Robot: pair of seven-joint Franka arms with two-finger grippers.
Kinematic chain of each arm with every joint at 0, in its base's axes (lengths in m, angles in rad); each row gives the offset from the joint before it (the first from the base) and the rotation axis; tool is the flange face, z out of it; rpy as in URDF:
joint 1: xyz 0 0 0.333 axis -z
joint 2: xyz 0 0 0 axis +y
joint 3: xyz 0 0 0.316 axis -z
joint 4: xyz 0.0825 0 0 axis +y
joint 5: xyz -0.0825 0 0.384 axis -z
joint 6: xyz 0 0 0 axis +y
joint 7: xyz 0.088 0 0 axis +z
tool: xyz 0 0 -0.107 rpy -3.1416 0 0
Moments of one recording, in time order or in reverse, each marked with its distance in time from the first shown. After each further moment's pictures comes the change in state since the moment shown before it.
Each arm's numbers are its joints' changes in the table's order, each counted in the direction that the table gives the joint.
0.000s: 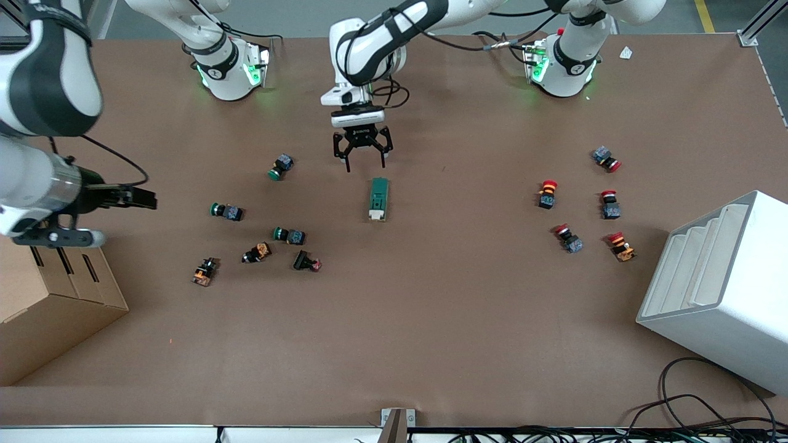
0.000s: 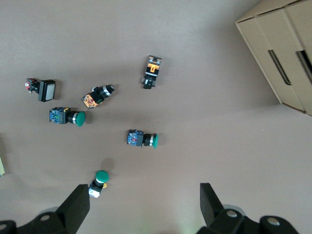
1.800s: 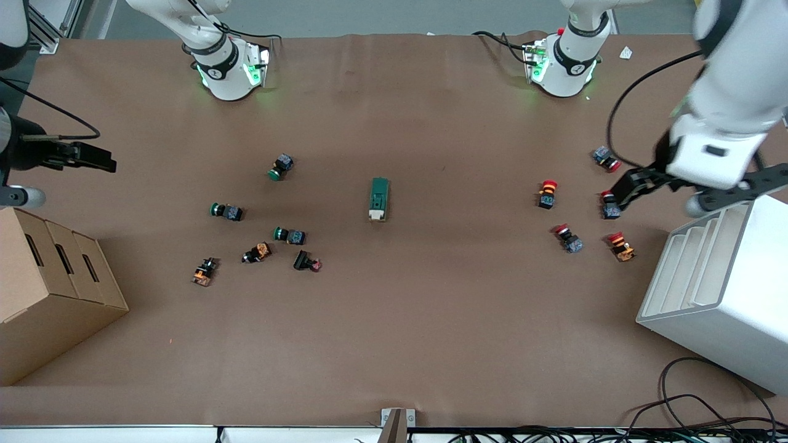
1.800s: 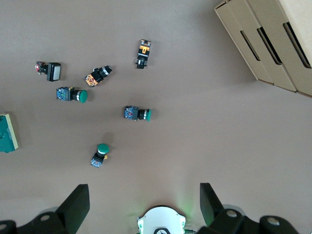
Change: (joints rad) left arm -0.900 -0.561 -0.199 -0.228 1.150 0.364 -1.618; right arm 0.017 -0.065 0.005 -0.151 0.001 0.233 0.006
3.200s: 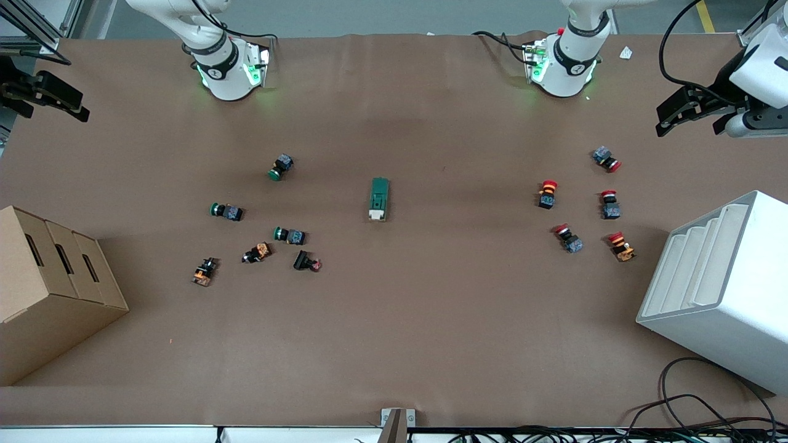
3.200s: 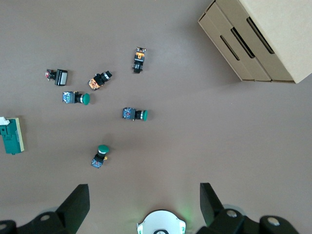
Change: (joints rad) left arm 0.048 -0.240 -0.187 0.200 0.129 0.122 -0.415; right arm -0.007 -0.280 0.031 0.210 0.000 -0.082 0.001
